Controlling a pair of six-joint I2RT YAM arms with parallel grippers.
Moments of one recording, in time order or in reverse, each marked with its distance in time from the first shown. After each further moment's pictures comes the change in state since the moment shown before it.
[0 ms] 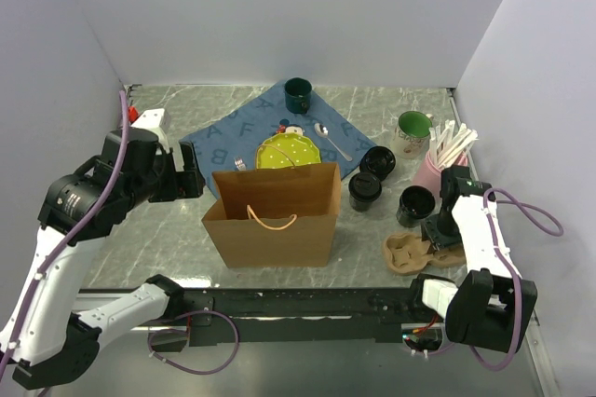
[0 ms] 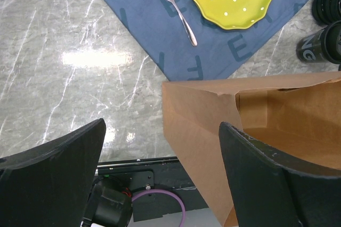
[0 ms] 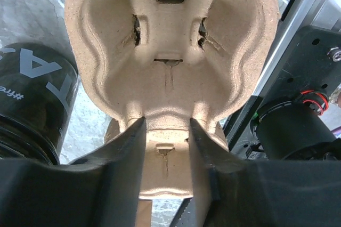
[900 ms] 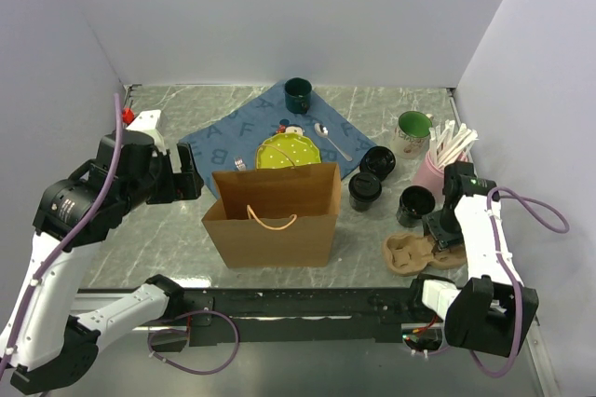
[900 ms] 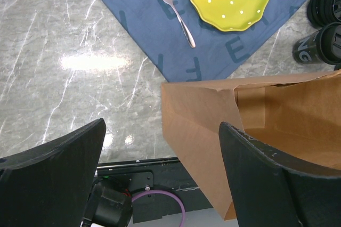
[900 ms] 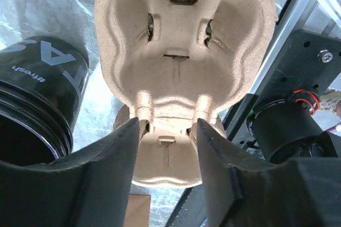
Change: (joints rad) left arm 0.000 -0.019 0.000 0.001 0.001 0.000; right arm 0.000 -0.026 0.056 -0.046 0.013 -0.026
